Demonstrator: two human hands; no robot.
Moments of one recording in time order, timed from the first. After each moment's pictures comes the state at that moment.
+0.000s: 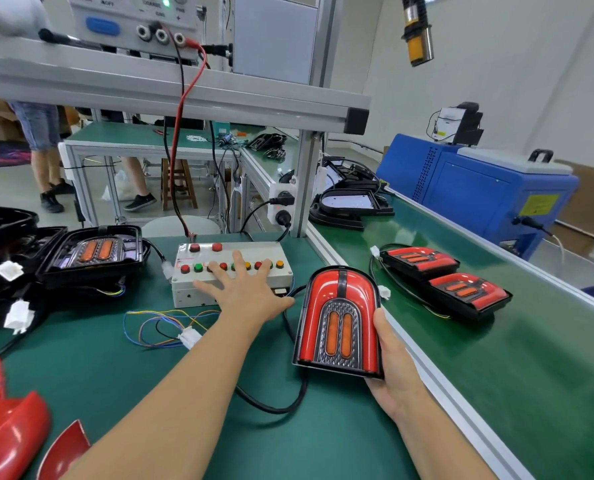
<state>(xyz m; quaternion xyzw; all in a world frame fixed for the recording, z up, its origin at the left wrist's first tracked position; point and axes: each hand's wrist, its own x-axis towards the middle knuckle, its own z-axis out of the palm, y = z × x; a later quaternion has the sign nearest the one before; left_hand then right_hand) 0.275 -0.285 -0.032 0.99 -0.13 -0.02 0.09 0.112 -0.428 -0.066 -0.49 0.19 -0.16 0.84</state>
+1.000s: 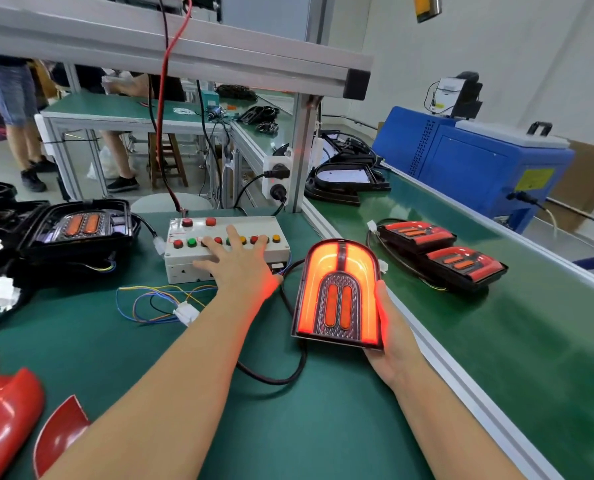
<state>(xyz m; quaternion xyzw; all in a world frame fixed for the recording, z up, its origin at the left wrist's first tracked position) 0.271 -0.282 -0.032 0.98 -0.15 0.00 0.09 0.114 -0.433 -0.073 -0.49 0.21 -0.16 0.83</state>
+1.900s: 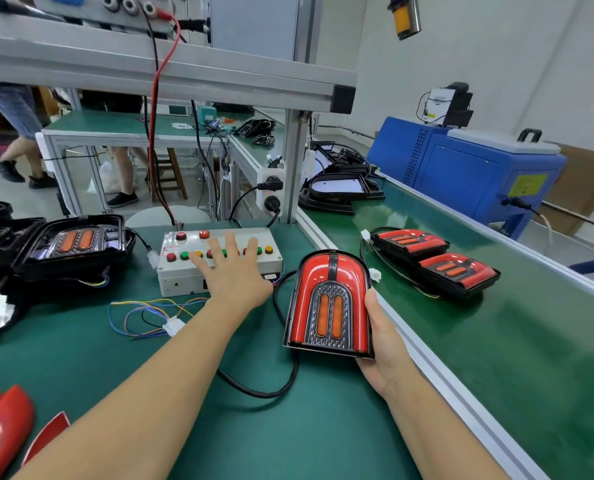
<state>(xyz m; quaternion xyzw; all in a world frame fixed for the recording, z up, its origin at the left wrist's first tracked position) 0.273 -0.284 -0.029 0.98 -0.16 0.05 0.07 0.115 -0.432 -0.073 -0.48 0.20 -0.16 0.84</state>
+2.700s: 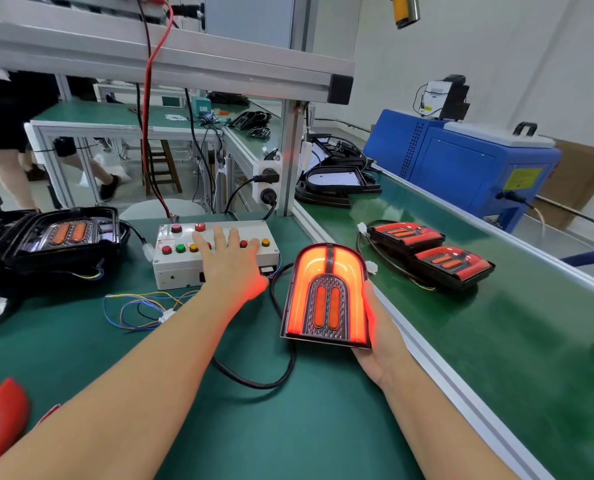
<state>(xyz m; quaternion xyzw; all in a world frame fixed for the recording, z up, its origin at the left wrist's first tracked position) 0.282 -0.282 -0.027 0.97 -0.21 0.08 -0.04 0.118 -0.434 -0.074 -0.49 0.21 -0.17 0.83</state>
